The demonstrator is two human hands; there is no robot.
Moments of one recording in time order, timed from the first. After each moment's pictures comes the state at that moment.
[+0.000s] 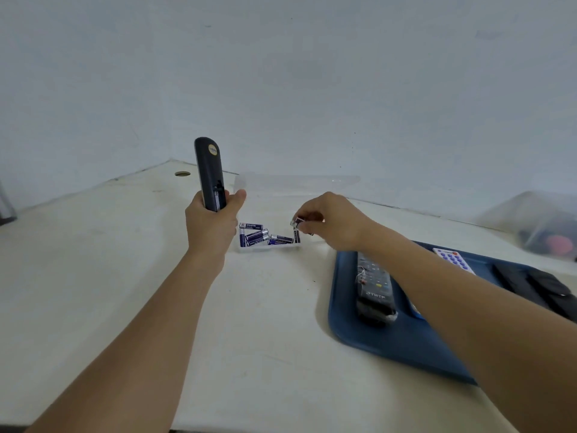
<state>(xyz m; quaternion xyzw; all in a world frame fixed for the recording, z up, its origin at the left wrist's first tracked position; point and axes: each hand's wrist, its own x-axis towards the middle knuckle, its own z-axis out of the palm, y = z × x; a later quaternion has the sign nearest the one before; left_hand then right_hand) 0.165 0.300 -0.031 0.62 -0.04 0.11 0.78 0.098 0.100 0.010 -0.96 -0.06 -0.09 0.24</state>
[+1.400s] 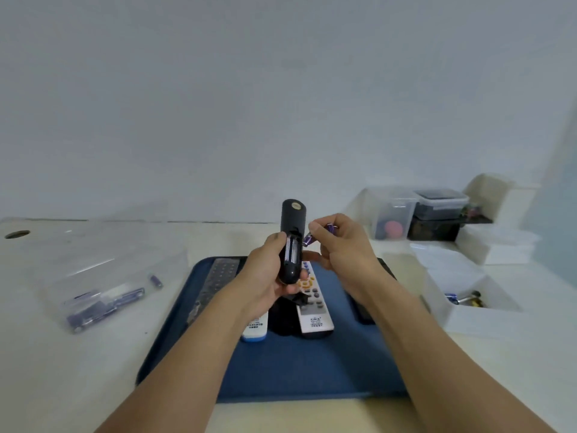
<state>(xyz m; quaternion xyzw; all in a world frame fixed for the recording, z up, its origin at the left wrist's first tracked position) 0.011 0.041 -0.003 0.57 -0.18 -0.35 0.72 -0.065 -0.074 0.006 -0.64 0.14 -0.32 0.69</state>
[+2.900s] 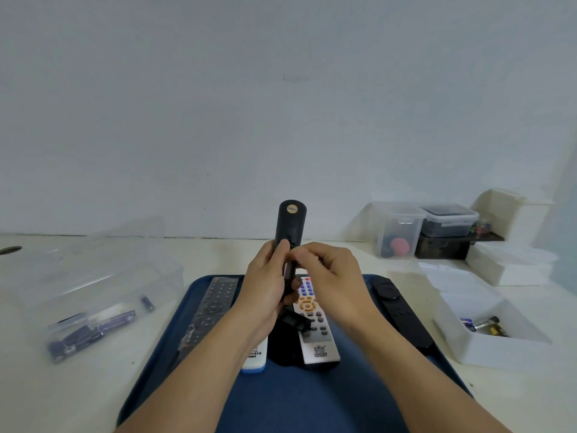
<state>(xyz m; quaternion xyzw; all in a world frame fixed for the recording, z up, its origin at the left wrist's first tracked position) 0.017 0.026 -0.013 0.56 -0.22 -0.24 0.76 -0.062 -0.056 -0.006 -0.76 0.08 -0.35 0.54</state>
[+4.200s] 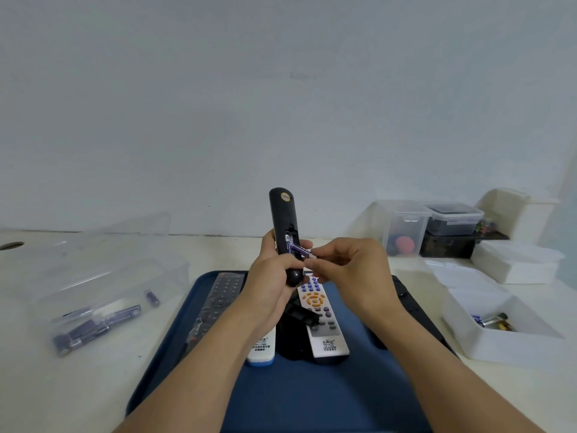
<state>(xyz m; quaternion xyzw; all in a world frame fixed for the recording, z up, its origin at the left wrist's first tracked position) 0.032 0.029 -0.019 0.48 -0.28 -0.26 0.79 -0.065 -0.073 -0.009 -0.78 0.11 -0.39 0.48</state>
